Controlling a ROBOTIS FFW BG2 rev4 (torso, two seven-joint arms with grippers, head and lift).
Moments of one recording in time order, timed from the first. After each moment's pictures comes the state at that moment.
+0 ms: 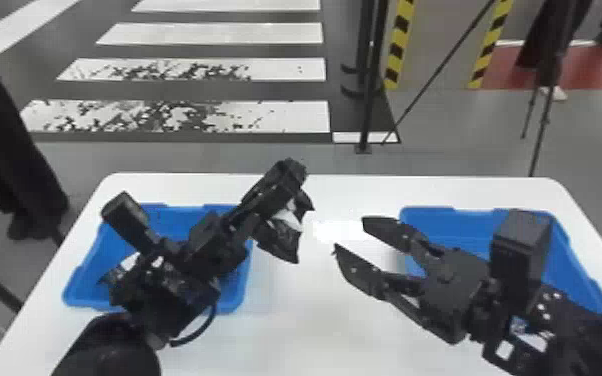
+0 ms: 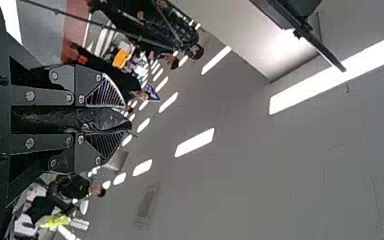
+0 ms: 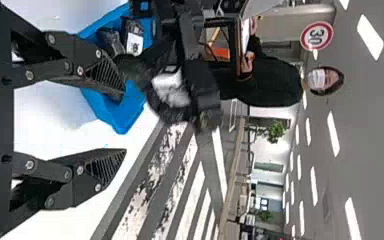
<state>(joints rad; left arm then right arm) 0.09 0.24 -0.17 -1.68 0.87 0.02 -0.81 0.40 -0.15 0.11 -2.33 0.09 0.48 0.70</state>
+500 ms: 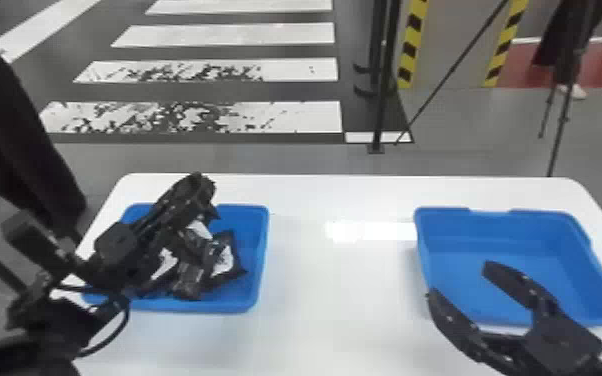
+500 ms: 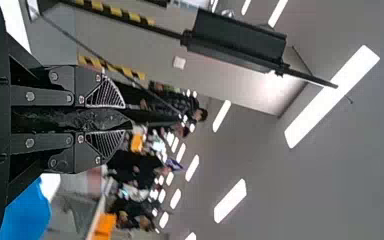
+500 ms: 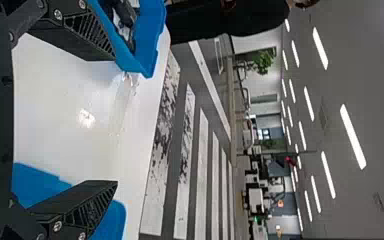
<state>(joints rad) 0.19 0.25 0.18 -1.69 0.58 -0.04 -0.86 0.61 -0.06 -0.14 -2.21 -0.13 0.26 0.61</state>
